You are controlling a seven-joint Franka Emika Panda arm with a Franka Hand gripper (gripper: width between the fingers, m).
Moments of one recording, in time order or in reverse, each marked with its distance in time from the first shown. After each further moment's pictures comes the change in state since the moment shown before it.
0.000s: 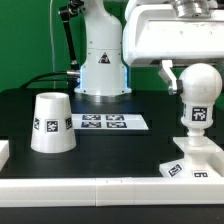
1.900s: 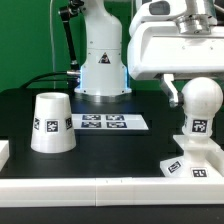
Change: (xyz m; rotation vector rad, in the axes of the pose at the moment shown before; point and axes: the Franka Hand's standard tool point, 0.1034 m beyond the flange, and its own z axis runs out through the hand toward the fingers) arm -0.024 -0.009 0.011 -0.005 0.024 -0.018
